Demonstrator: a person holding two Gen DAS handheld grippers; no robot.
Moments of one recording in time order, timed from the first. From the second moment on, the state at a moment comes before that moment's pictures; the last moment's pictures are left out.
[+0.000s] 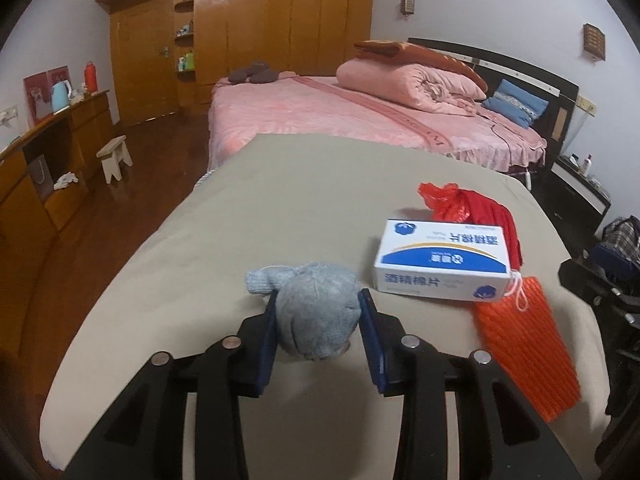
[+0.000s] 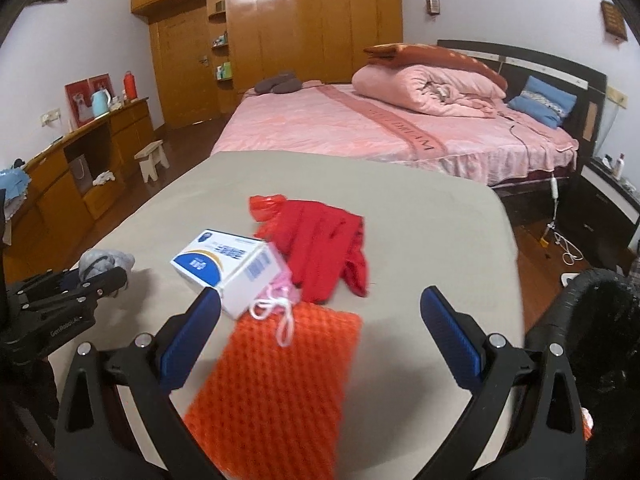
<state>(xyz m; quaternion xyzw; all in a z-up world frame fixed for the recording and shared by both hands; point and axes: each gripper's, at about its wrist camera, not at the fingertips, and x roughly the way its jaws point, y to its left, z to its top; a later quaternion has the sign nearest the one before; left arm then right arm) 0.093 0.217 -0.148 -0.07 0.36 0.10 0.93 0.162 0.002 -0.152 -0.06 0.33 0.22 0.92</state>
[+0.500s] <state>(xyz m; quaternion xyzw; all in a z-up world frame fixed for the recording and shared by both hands) 0.094 0.239 -0.153 -0.08 0.35 0.11 0.93 0.178 0.029 -0.177 -0.07 0.36 0.20 0.91</state>
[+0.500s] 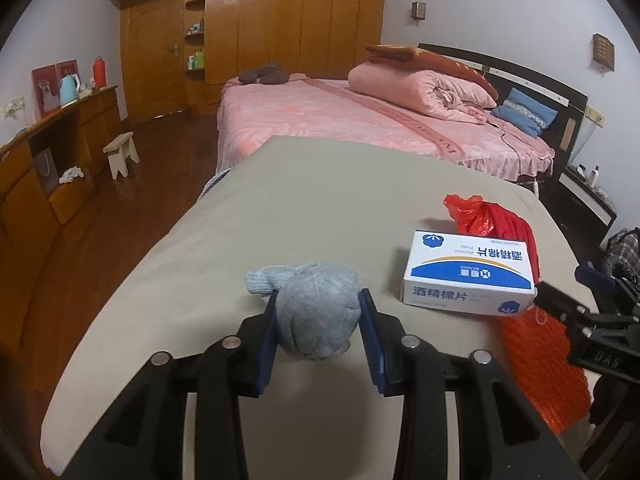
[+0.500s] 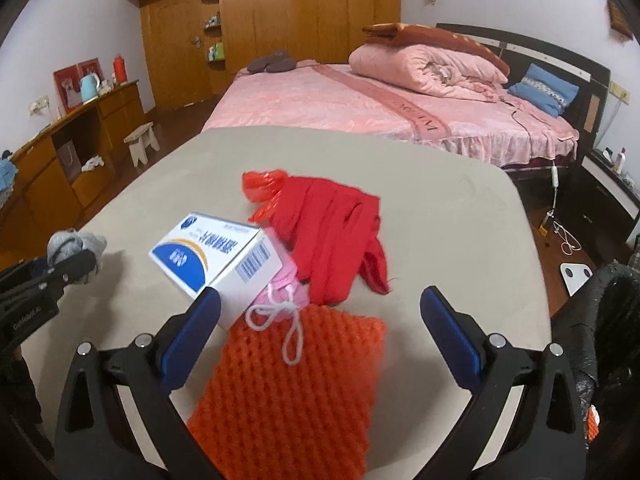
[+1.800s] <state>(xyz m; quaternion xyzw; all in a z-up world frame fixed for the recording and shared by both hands) 0.076 0.273 -0.159 -0.08 0.35 0.16 0.92 0.153 0.094 -0.176 -0.07 0.40 0.34 0.85</state>
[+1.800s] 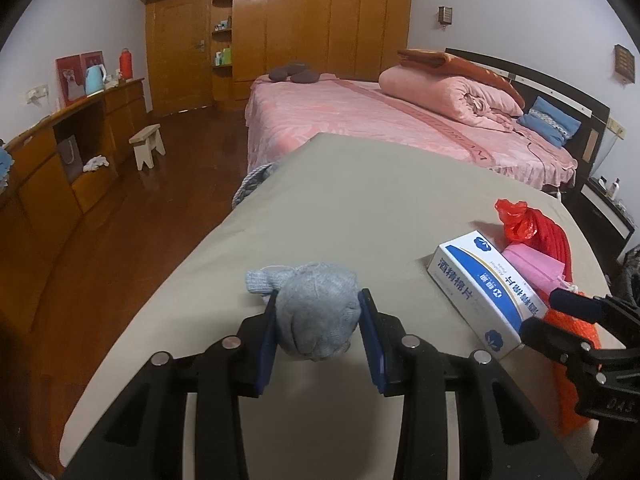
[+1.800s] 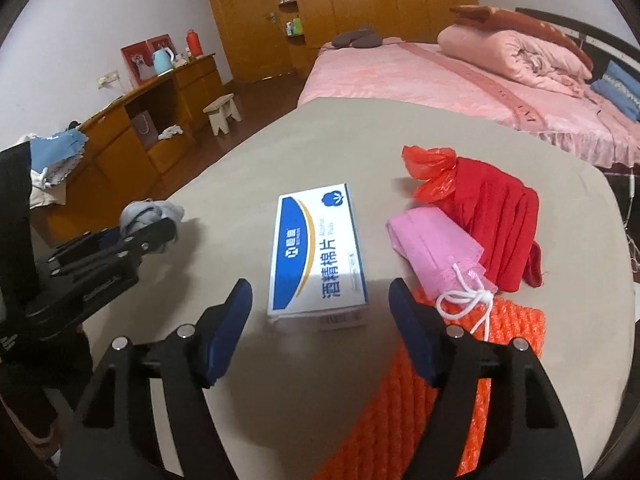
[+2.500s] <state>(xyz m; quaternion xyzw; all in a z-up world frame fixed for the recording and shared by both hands) 0.067 0.283 -0.160 -0.09 0.35 0.17 0.92 0.166 0.124 -0.191 -0.08 0.41 0.31 0.85</state>
